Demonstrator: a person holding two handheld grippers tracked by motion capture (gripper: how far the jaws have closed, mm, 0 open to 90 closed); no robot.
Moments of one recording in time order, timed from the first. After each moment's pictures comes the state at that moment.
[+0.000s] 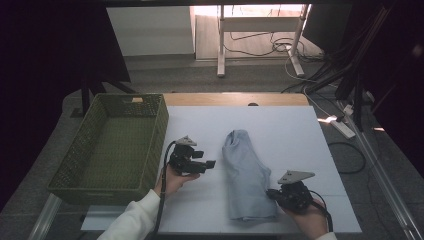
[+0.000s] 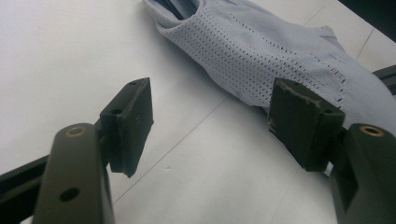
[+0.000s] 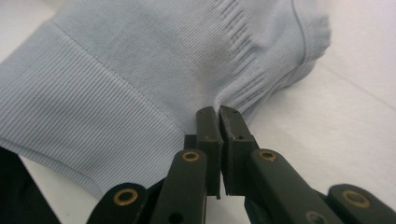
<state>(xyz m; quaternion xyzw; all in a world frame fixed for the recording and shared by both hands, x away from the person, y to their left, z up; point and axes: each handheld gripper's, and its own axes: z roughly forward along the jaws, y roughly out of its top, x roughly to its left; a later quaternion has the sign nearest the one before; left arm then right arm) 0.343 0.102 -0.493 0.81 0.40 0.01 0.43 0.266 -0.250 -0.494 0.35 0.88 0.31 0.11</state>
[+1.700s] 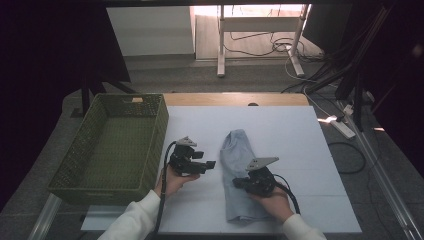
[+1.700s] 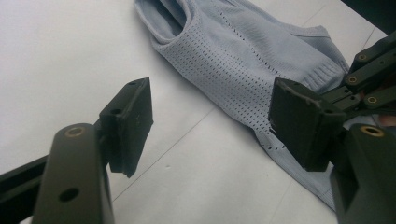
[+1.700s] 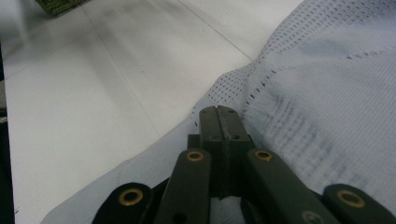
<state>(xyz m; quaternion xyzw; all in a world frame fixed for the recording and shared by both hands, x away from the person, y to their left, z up) 0.342 0.102 -0.494 0.81 0.40 0.01 0.43 0.312 -0.175 -0.513 0.28 0.87 0.40 0.03</state>
